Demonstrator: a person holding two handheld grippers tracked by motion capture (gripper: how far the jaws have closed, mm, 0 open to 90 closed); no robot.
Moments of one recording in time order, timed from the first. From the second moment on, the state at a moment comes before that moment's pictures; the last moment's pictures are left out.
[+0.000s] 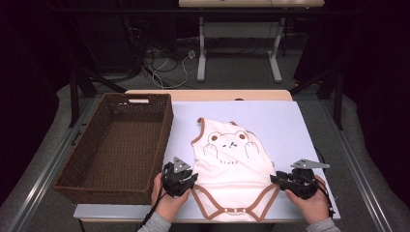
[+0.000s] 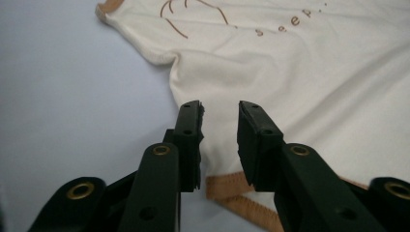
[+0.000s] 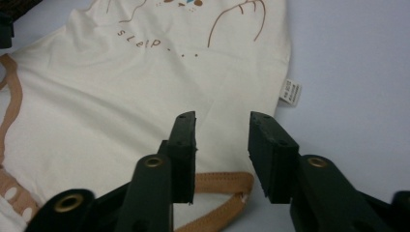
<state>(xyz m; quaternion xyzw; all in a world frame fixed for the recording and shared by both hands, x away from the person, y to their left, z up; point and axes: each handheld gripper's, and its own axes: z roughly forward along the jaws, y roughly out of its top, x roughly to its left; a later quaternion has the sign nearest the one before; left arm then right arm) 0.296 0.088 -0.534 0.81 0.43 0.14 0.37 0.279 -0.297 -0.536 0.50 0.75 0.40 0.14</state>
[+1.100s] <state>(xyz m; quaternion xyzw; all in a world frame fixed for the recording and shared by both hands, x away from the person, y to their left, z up) 0.371 0.071 -0.530 0.78 0.46 0.15 0.39 0.352 -0.264 -0.517 0.45 0.76 0.41 0.21</state>
